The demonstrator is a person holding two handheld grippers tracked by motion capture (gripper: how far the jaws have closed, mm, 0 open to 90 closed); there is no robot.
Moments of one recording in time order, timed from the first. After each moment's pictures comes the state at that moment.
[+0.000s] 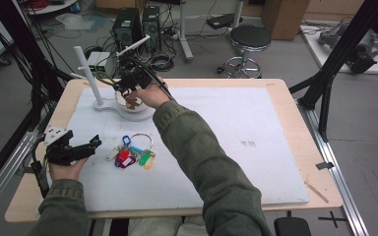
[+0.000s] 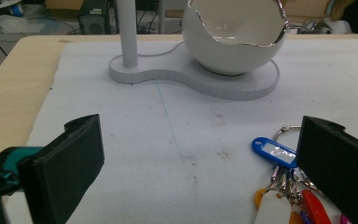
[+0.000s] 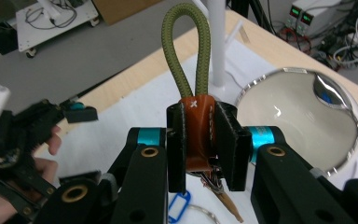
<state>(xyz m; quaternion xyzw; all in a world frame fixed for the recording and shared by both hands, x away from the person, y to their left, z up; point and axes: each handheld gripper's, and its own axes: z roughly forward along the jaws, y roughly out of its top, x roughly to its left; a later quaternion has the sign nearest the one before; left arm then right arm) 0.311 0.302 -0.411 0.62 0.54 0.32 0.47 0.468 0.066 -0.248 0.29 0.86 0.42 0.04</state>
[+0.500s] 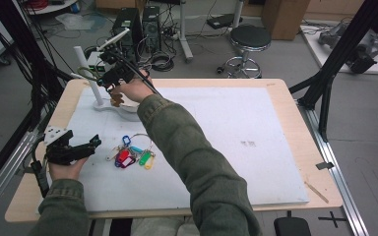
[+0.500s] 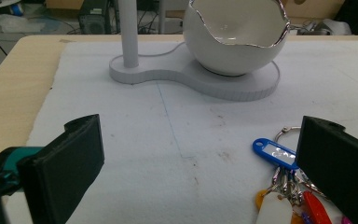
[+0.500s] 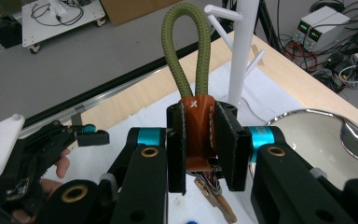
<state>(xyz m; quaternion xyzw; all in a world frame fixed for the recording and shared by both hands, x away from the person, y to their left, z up) 0.312 0.303 -0.411 0.62 0.54 0.32 0.47 0.473 0.107 -0.236 0.26 0.87 0.42 0.05</state>
